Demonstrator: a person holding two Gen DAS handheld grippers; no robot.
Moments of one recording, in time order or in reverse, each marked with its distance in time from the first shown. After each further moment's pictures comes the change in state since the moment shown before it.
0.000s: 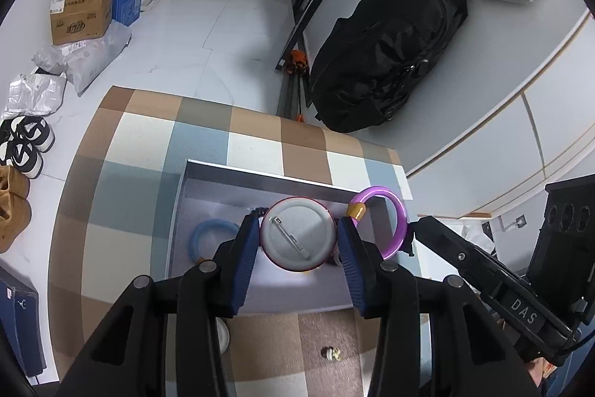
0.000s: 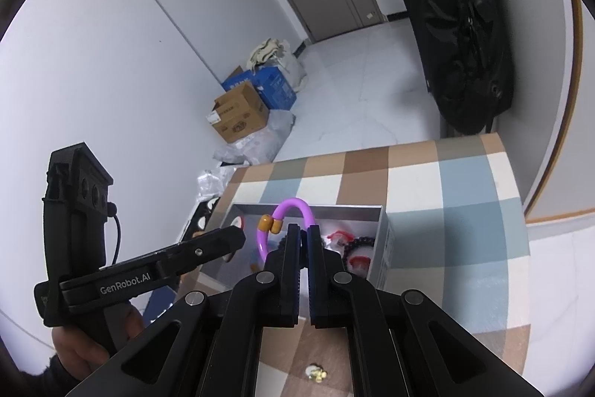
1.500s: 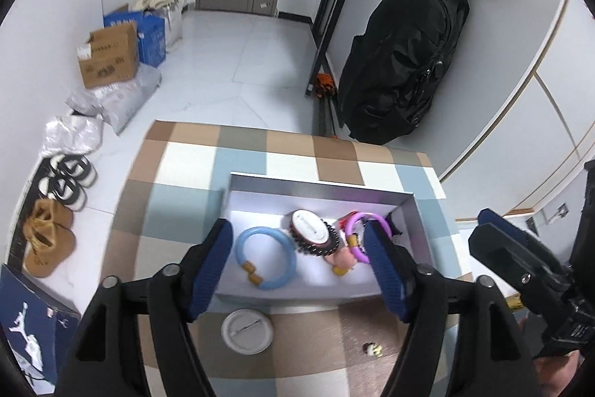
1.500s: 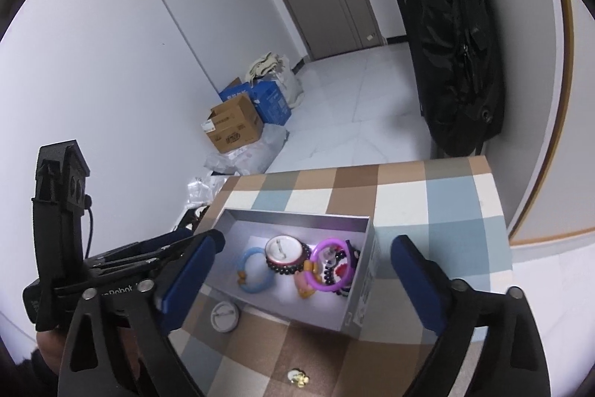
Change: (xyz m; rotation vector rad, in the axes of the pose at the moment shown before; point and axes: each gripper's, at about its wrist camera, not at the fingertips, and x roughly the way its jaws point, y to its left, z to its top) left arm -0.024 -0.017 -0.022 0.111 -0.131 0.200; right arm -0.019 0.009 -0.013 -0.084 -0.098 -0.050
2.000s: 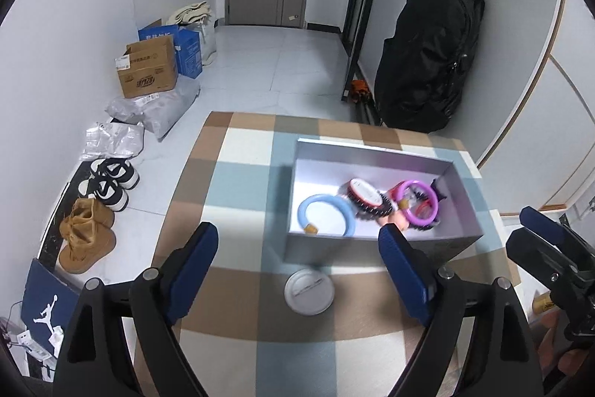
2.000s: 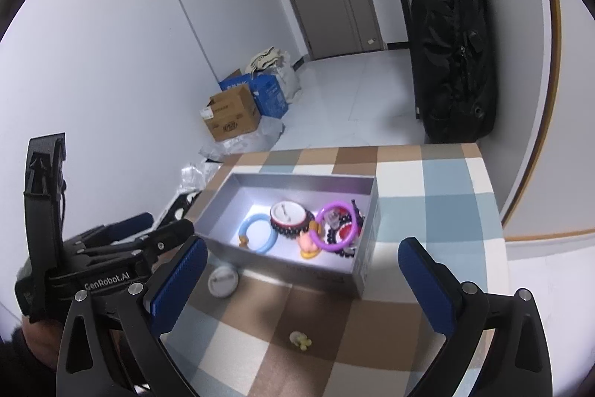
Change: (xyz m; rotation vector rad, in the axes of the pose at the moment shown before) left arm -0.014 0.026 -0.035 0.021 -0.045 0.142; right arm -0.014 0.019 -0.038 -0.075 0.009 -0.050
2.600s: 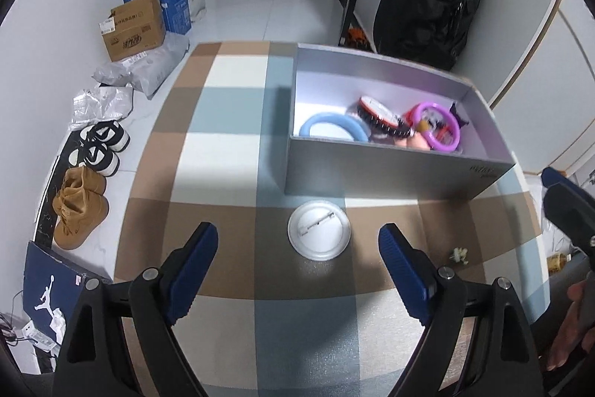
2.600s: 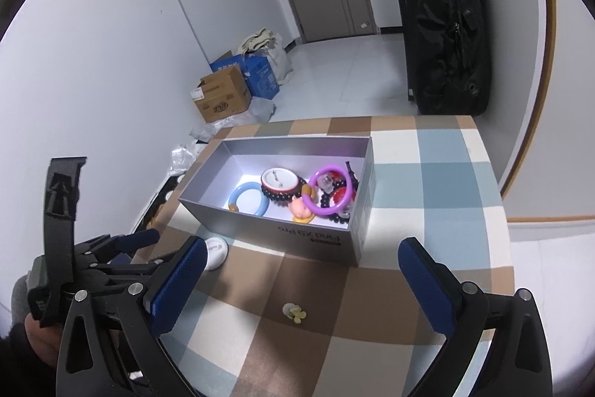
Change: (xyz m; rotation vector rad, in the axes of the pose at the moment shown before) left arm 0.033 0.003 -0.033 0.040 0.193 -0.017; right arm 0.007 0.000 -0.018 0.005 0.072 -0.027
